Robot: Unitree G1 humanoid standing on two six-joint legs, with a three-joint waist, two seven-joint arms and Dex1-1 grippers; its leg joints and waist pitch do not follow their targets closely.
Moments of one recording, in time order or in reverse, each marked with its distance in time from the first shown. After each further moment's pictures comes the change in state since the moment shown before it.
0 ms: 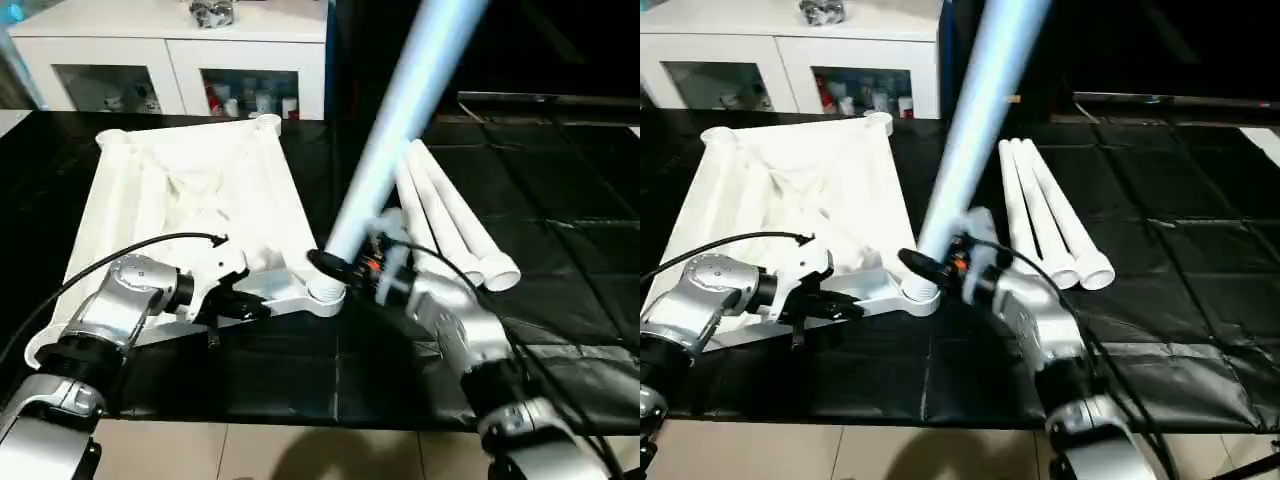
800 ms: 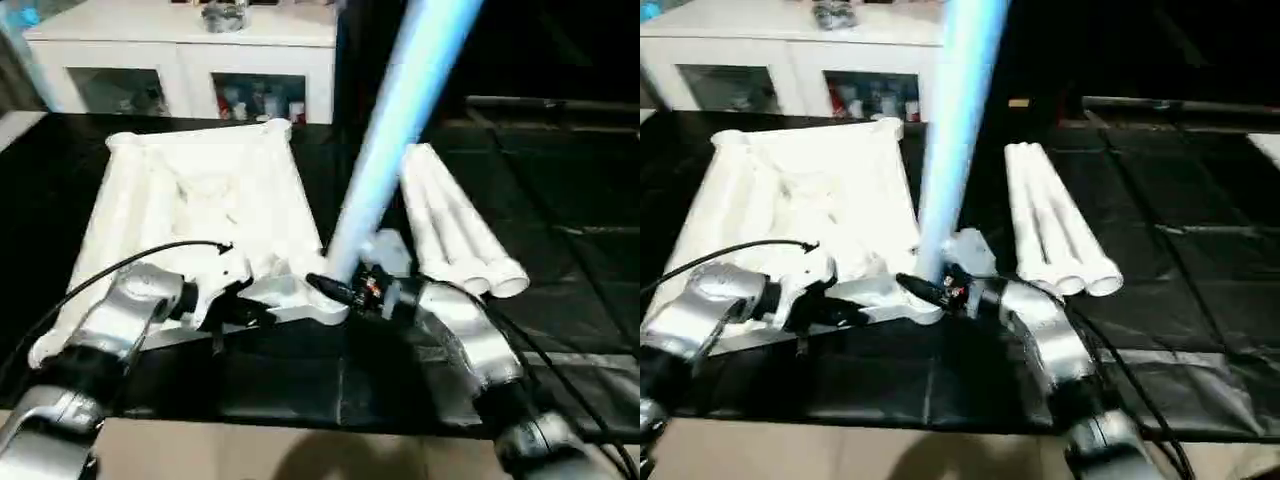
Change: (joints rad) left arm 0.070 0.027 0.000 -0.114 0.006 0.012 0.020; right arm -0.017 -0.071 0.156 0.027 -0.161 -0.221 0.107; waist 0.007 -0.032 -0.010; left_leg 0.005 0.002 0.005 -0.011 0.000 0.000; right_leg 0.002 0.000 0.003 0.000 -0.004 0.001
